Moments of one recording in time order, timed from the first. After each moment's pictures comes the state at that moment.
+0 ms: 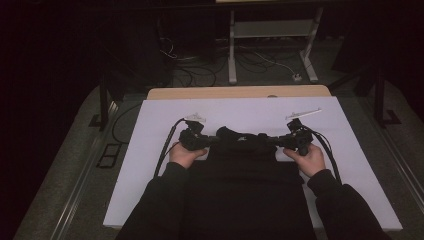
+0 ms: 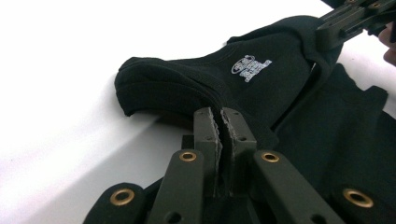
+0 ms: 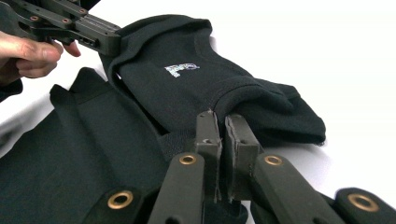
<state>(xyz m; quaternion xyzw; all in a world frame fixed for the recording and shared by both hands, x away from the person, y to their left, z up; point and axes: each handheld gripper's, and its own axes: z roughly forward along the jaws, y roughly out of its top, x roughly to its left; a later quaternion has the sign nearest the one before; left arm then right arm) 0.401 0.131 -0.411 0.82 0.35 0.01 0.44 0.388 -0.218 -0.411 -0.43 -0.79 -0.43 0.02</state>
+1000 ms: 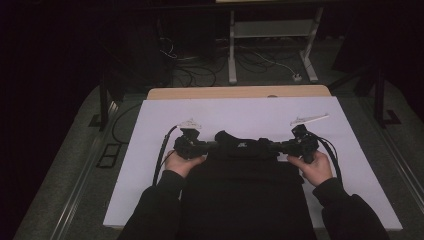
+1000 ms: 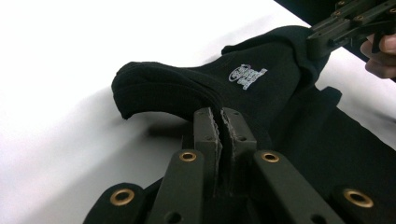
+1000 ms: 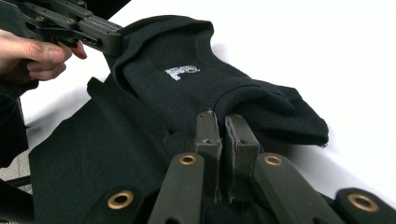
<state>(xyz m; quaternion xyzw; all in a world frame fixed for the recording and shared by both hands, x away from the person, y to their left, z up) 0.362 0.138 -0.395 0.81 0.35 0.01 0.47 0.355 -0.219 -0.394 -0.41 -0.79 -0.45 0.02</state>
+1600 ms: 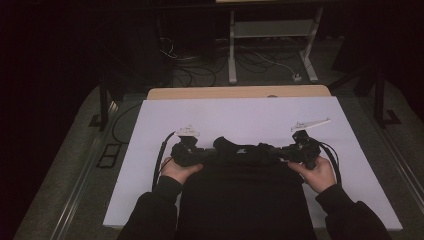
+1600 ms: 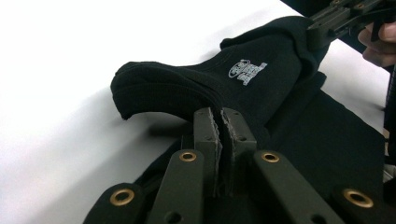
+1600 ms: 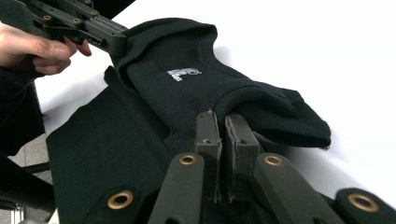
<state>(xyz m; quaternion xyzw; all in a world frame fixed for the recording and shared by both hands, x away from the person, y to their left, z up) 0.339 0.143 -0.393 0.82 0.34 0.01 0.46 0.336 -0.216 -0.389 -0.39 -0.80 -0.45 0.03</state>
